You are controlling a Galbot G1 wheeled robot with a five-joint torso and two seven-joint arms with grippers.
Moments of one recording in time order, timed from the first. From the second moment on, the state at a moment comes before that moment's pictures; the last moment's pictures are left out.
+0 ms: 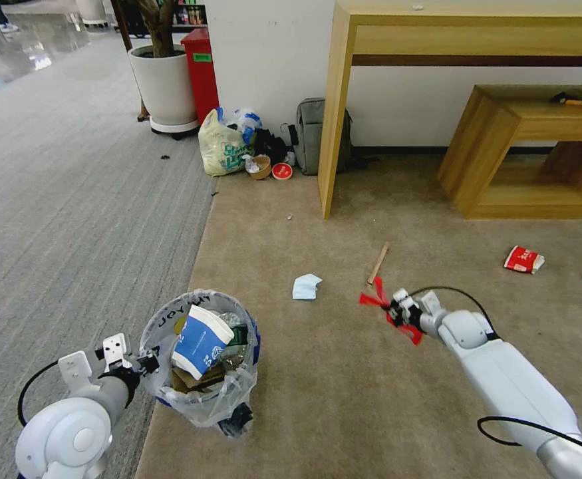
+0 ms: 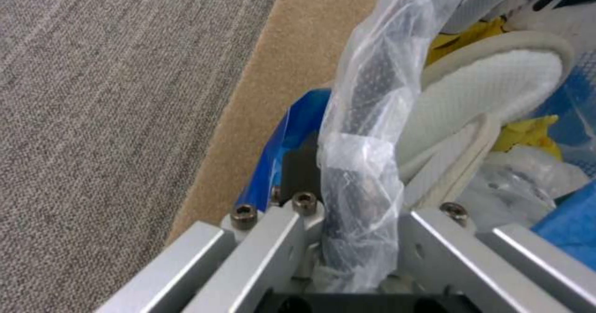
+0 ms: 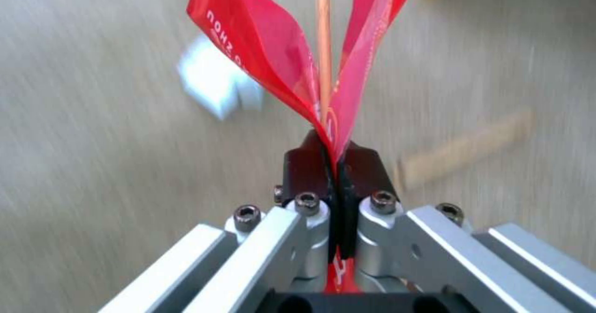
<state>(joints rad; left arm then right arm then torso) 1.52 -1.19 -0.71 -2.21 -1.01 0.74 -0.53 -0.70 0.99 0.13 1.27 0.24 -0.28 -0.44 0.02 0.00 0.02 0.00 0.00</state>
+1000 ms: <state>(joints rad) 1.48 -1.16 -0.60 -2.16 -1.00 0.74 -0.58 -0.53 1.21 -0.26 1.84 0.94 -0.43 -0.24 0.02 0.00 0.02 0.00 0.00</state>
